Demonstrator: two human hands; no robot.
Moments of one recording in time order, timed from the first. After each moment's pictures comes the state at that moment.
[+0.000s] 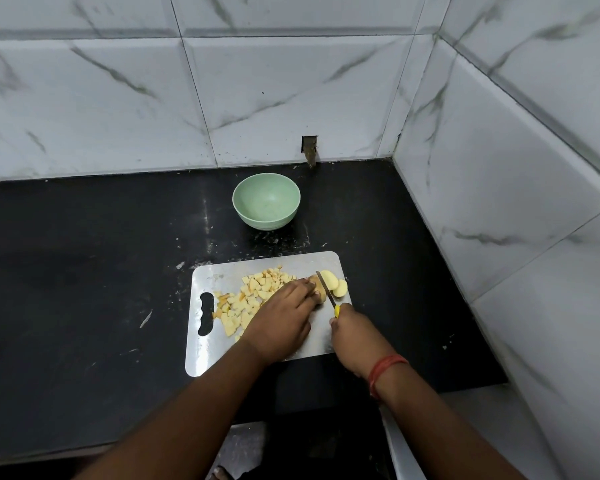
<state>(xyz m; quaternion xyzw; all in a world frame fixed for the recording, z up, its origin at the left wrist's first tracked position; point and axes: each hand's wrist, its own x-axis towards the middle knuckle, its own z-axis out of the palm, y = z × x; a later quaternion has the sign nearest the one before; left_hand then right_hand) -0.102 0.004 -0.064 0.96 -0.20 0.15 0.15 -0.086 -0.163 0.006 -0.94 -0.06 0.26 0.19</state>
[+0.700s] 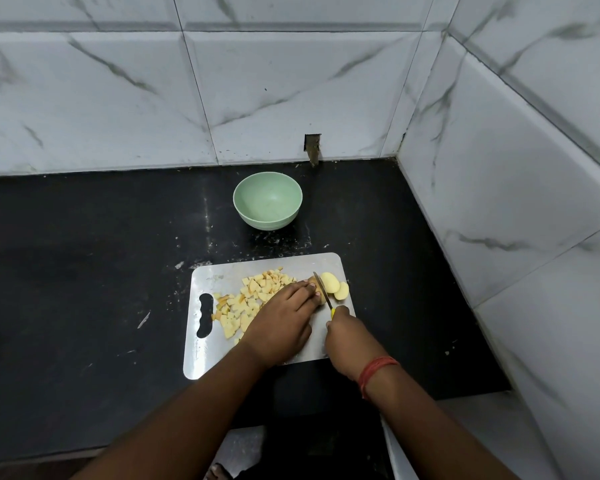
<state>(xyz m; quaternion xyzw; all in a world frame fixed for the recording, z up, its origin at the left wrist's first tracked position) -0.096 0.007 -0.071 0.96 -0.20 0.14 0.14 -0.083 -0.153 -0.006 -0.94 -0.08 0.27 0.18</state>
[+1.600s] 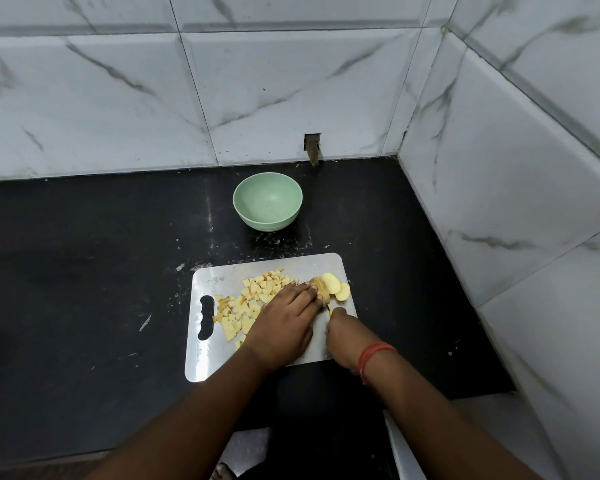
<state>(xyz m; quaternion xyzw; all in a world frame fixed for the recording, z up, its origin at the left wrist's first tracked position) -0.099 0.006 -0.074 0.96 -0.20 0.14 0.10 -0.068 -0.149 -0.008 -0.93 -0.11 0.32 0.13</state>
